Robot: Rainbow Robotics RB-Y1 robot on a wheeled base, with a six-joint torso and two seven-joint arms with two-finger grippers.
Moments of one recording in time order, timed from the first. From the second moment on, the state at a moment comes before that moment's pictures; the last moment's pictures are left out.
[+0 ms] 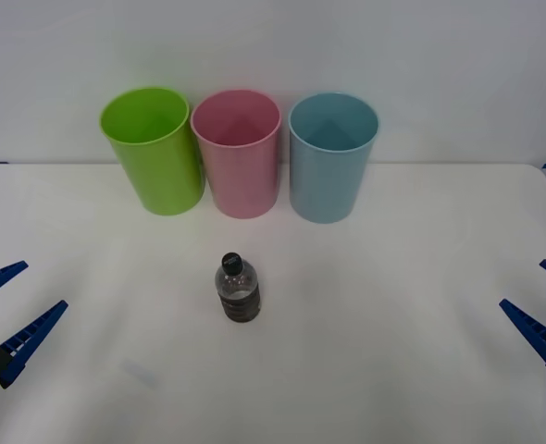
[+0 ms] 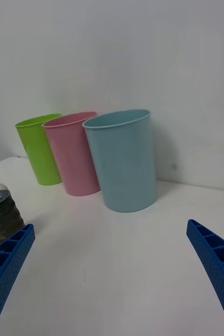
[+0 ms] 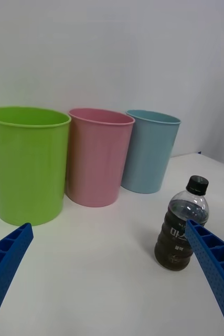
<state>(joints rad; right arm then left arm) 0.35 -0.40 -0.52 -1.66 0.96 -1.22 0.00 0.35 0.40 0.52 -1.66 -0.96 -1.22 0.00</state>
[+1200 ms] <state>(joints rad) 0.39 -0.45 -0.34 -1.65 0.98 -1.22 0.05 0.35 0.40 0.52 -1.66 -0.96 -1.22 0.00</state>
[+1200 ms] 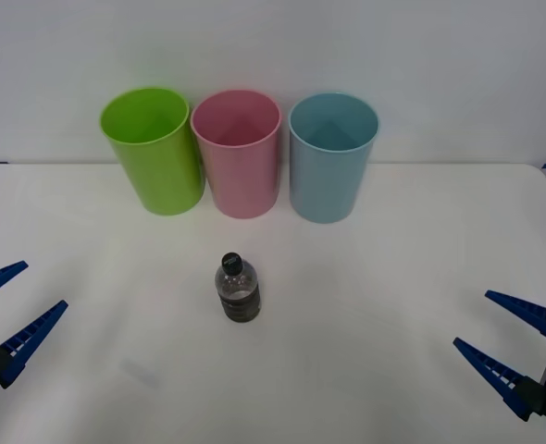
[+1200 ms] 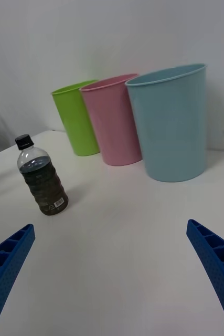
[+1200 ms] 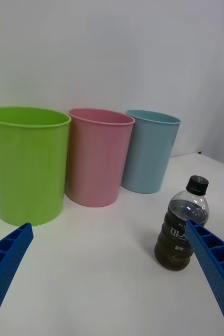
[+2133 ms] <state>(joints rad) 0.24 -0.47 0.06 -1.64 1.00 -0.90 0.26 0.35 0.40 0.52 -1.66 -0.96 -1.22 0.00</state>
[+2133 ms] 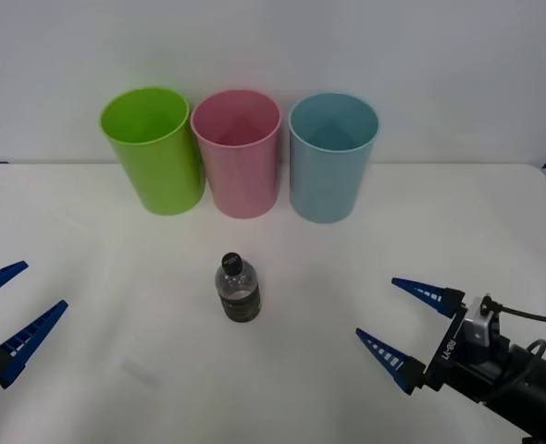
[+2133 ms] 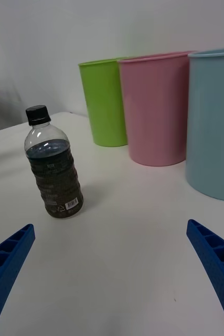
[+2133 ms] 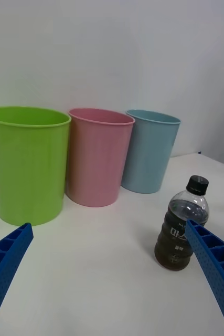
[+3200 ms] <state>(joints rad) -0.11 -0.39 0.42 -1.36 0.99 -0.71 0.31 0.35 0.40 0.52 -1.66 -0.96 -1.22 0.00</state>
